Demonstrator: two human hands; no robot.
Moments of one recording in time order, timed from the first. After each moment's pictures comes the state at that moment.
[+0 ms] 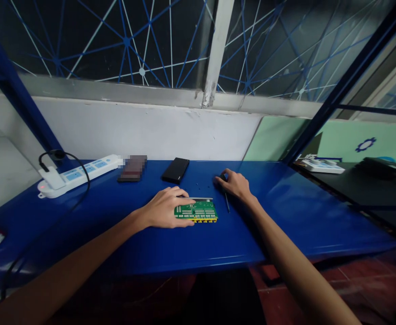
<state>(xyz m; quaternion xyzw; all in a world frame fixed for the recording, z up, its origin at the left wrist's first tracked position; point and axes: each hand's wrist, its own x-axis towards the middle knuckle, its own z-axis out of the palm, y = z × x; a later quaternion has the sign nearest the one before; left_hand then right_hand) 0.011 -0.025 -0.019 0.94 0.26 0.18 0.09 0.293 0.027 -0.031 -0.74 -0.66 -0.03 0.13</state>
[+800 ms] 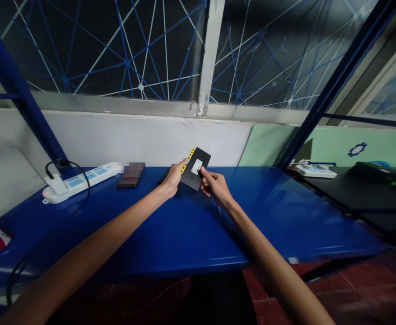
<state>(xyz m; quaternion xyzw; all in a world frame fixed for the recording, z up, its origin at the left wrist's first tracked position) 0.084 0.035 0.012 0.49 0.32 0.52 0.62 0.231 -0.001 -0.006 -0.42 -0.55 0.48 0.55</state>
